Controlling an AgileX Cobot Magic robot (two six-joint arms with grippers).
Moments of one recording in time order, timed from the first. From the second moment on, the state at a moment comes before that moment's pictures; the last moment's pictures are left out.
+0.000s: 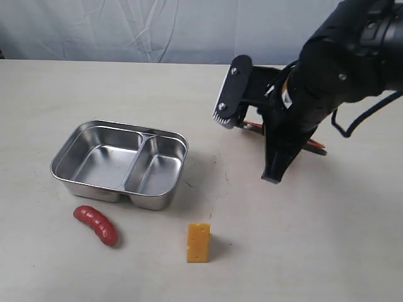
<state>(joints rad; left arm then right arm) -0.10 0.00 0.00 -0.05 0.20 0.00 0.82 1.57 -1.08 -0.35 0.81 -0.38</state>
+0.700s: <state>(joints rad) -0.10 0.00 0.00 -0.05 0.20 0.00 0.96 1.76 -1.07 -0.10 0.79 -0.34</state>
